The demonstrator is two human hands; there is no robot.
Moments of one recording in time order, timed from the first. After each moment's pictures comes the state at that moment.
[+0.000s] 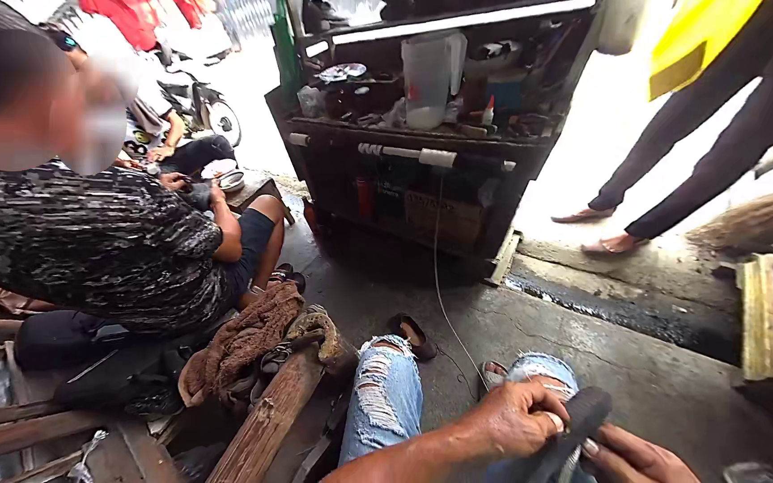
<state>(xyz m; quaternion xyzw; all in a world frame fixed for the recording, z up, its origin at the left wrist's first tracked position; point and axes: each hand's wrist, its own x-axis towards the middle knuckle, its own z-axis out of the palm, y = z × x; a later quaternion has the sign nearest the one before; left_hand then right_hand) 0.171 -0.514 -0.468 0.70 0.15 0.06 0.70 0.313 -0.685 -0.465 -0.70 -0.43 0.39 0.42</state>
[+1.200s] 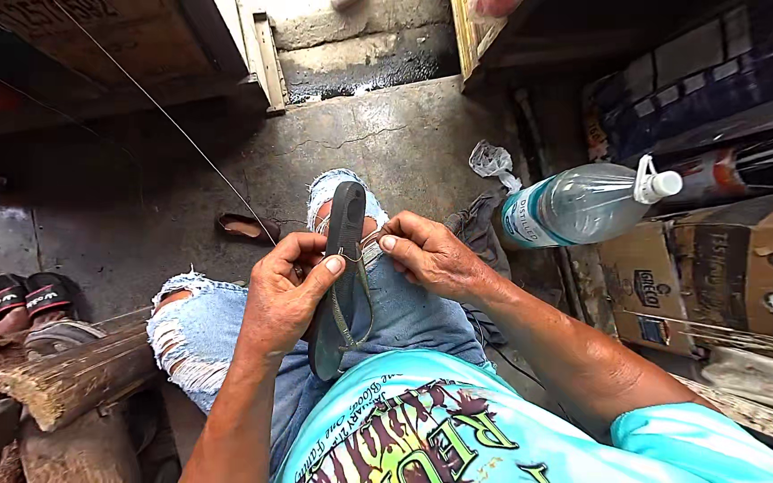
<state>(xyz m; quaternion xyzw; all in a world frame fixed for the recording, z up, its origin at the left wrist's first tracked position) 0.156 -0.497 -0.477 0.69 0.17 0.06 0.70 0.294 -0.697 -0.484 -0.73 -0.29 0.35 0.51</state>
